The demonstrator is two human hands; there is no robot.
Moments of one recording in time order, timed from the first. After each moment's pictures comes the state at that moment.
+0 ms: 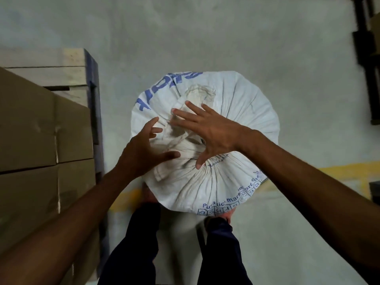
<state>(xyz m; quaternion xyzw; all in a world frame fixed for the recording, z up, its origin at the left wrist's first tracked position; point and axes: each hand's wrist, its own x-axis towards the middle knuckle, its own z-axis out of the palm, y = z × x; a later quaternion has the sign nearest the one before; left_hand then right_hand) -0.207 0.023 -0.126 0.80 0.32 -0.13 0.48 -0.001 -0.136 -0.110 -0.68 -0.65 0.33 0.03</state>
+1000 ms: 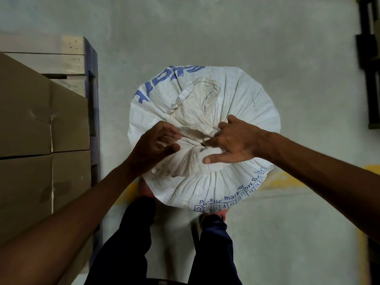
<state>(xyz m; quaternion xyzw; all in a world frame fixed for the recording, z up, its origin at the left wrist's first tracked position) -0.209 0.005 -0.137 0.74 0.23 -0.07 0.63 0.006 -0.187 -0.104 -0.64 -0.68 0.31 -0.17</state>
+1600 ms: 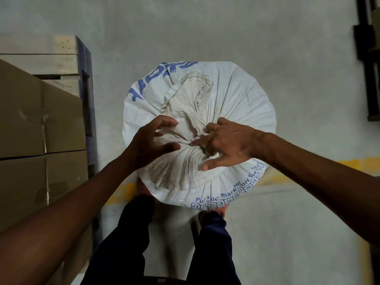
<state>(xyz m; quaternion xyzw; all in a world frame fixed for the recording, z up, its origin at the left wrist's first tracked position) -0.195 -0.001 -0.143 0.78 0.19 -0.05 0.60 -0.002 -0.195 -0.096 -0.60 -0.71 0.34 -0.14</state>
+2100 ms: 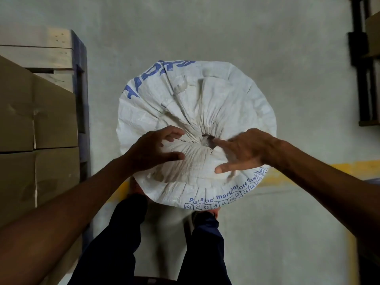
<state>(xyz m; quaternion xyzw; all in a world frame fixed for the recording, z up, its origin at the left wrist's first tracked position) -0.192 -0.018 -0.167 0.81 0.13 -0.14 0.56 0.016 -0.251 -0.104 -0.69 -0.58 0.39 -0.19</state>
